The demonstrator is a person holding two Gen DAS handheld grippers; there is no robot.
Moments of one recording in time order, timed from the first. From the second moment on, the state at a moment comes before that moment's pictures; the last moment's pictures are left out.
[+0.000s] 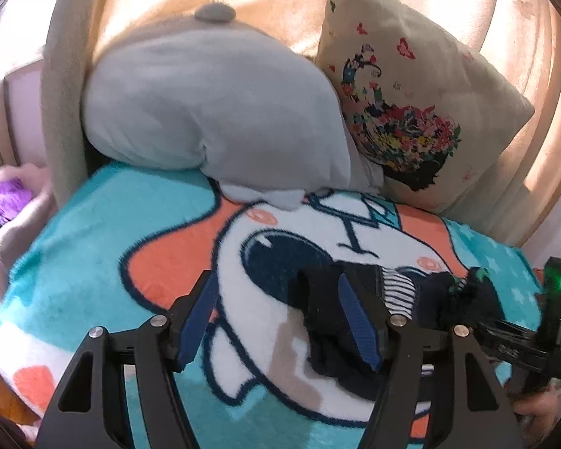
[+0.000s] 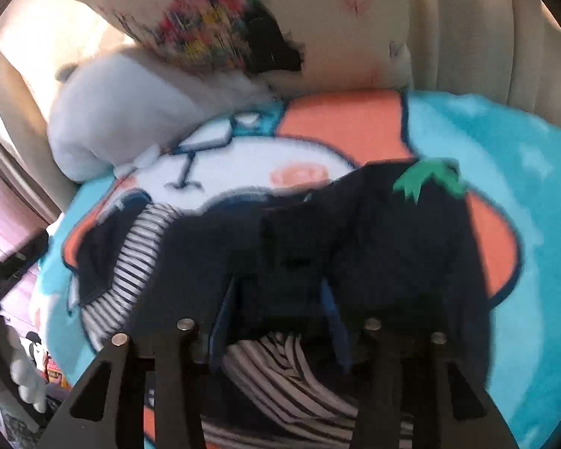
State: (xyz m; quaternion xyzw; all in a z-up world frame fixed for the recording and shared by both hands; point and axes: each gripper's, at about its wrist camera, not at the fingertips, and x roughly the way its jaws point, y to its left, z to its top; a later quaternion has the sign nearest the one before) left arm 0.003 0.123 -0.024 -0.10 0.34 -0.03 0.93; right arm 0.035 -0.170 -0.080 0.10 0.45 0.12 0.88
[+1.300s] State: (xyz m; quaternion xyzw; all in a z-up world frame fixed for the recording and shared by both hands) left arm 0.002 0.153 -0.041 -0.11 0.38 0.06 0.91; right arm 0.049 -0.075 -0.032 0.10 0.46 0.28 0.84
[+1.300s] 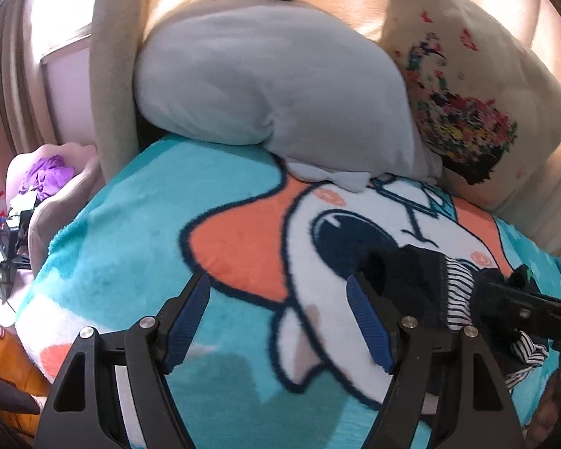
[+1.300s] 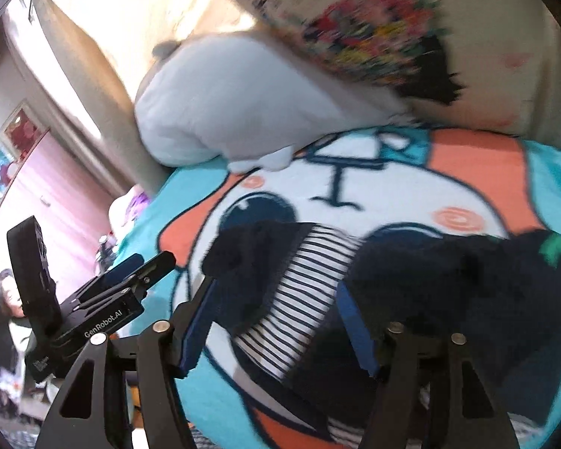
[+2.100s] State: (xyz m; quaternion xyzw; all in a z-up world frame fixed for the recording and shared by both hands) left arm -0.010 0.197 -0.041 -0.15 0.37 0.09 0.91; right arm 0.088 0.046 -0.081 -0.16 0.51 0.20 0.82
